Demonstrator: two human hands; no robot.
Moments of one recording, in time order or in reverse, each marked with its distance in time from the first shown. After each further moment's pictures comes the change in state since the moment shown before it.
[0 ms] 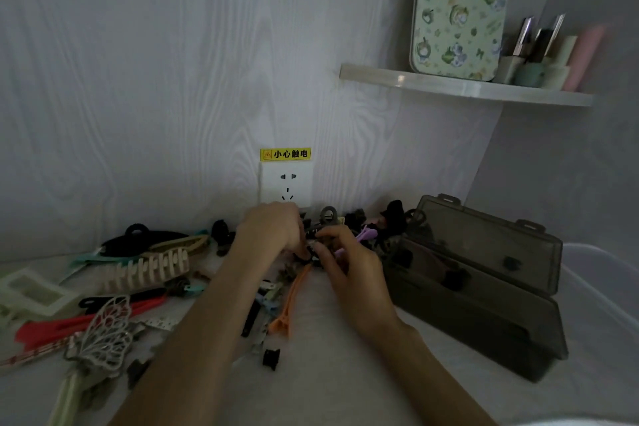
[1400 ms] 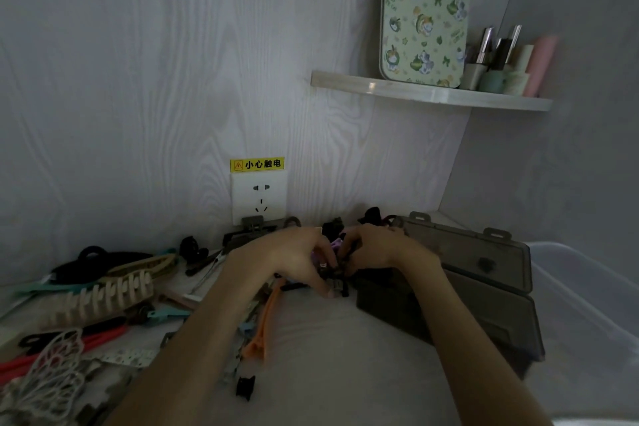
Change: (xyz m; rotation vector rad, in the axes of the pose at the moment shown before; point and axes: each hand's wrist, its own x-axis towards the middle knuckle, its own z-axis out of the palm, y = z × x) left_hand -0.005 0.033 0.007 -0.154 -0.160 0.495; right_hand 0.069 0.030 -0.070 -0.534 -0.645 0.485
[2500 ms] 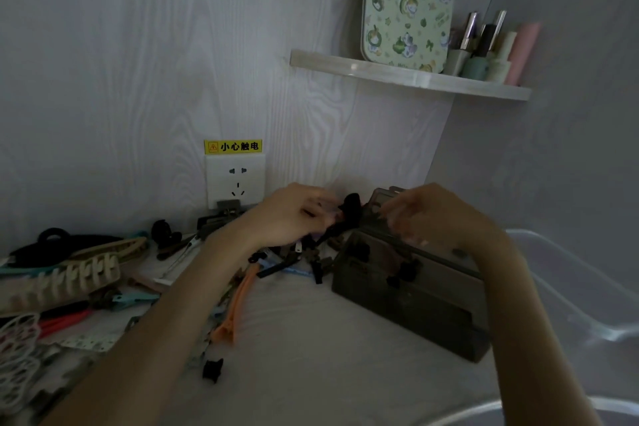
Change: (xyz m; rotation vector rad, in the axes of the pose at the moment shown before) left_hand -0.002 0.022 -0.007 -0.404 0.291 0.130; right_hand -0.081 0.031 -0.057 0.287 0.226 -0.003
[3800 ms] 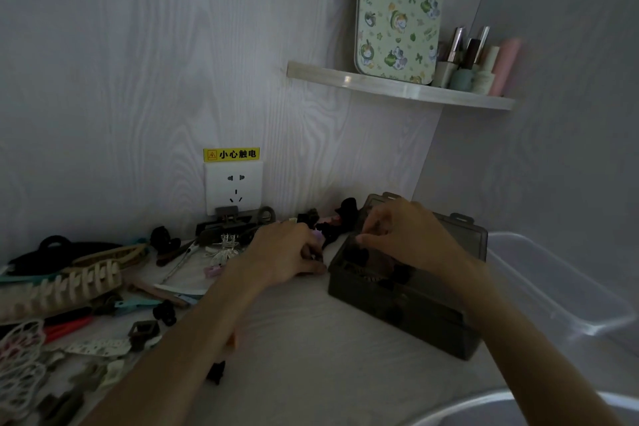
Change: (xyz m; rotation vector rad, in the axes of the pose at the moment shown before) left_hand 0.004 -0.033 0.031 0.582 0.032 0.068; right_hand 0.003 0.004 0.030 -0.279 0.215 -0.191
